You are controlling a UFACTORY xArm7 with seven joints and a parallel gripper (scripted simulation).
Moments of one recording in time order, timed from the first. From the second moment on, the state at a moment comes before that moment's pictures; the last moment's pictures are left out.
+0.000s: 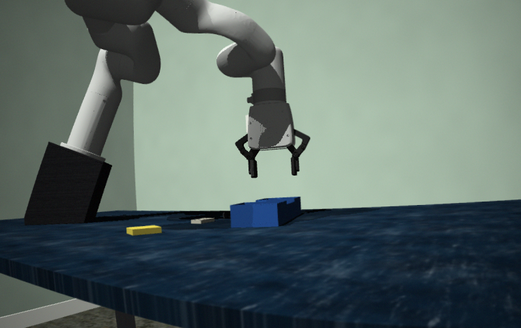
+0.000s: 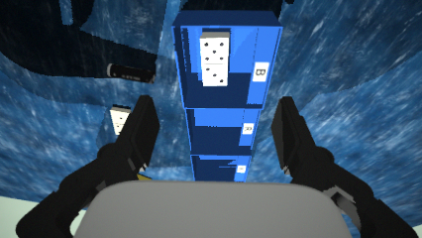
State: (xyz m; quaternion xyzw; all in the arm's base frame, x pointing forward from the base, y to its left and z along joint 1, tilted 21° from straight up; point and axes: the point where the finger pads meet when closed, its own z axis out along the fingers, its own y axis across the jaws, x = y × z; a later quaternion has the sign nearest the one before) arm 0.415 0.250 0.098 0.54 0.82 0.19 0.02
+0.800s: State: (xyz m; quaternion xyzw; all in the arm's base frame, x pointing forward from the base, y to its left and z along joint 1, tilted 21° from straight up) arm 0.396 0.225 0.179 0.54 0.82 0.19 0.02
